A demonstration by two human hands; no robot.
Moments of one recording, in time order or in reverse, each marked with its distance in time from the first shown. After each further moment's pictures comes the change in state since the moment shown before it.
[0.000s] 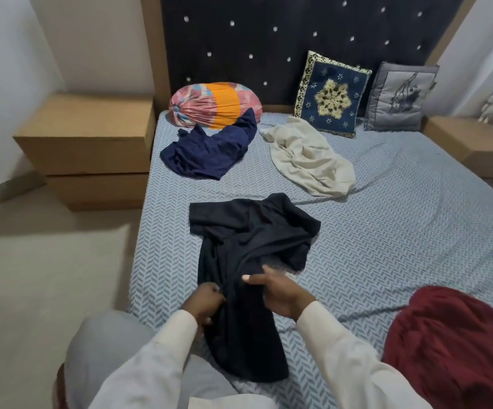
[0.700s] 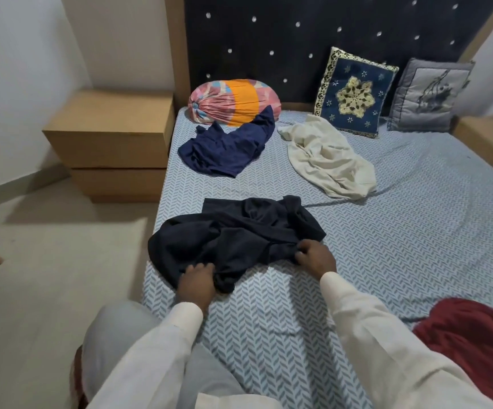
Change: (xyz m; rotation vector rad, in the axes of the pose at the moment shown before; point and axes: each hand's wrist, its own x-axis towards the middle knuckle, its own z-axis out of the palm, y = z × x) left_hand 0.034 -0.022 -0.029 0.757 0.472 0.226; right_hand 0.054 -0.047 -0.086 -1.261 0.635 -0.232
